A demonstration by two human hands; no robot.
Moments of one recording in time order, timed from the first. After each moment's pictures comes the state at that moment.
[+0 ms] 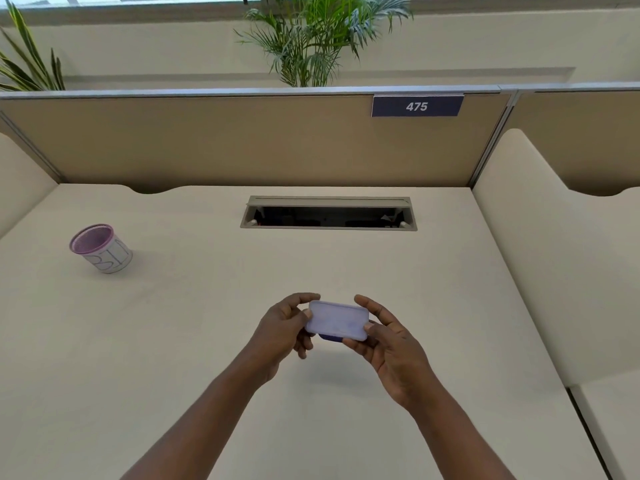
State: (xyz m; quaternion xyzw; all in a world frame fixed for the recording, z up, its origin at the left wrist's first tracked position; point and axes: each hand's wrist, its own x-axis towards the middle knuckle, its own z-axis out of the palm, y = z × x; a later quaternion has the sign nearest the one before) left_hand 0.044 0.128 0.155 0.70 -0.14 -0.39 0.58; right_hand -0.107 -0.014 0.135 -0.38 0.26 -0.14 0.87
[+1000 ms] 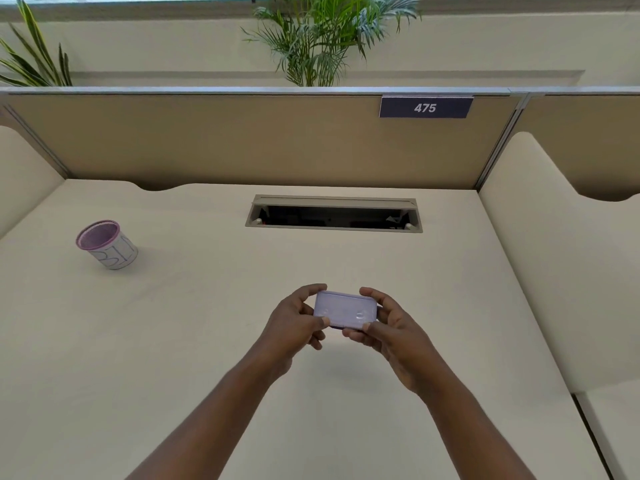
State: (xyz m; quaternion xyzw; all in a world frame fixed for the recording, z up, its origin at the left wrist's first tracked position) left_hand 0.043 0.117 0.166 0.73 -0.13 -0.38 0.56; right_hand -0.098 -0.030 0.148 -0.52 0.26 -0.09 0.81
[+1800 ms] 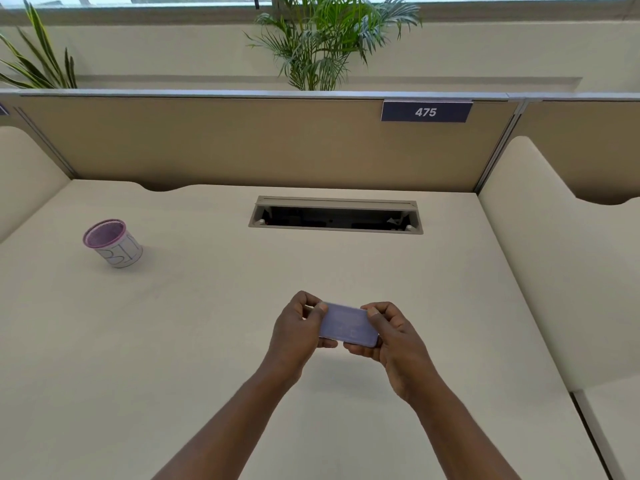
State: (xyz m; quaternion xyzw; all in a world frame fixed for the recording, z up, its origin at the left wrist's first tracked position) left_hand 0.019 0.120 0.159 0.75 -0.10 -0.28 0.59; right_hand -0.100 -0.006 0.148 -0.51 0.33 -0.14 0.78
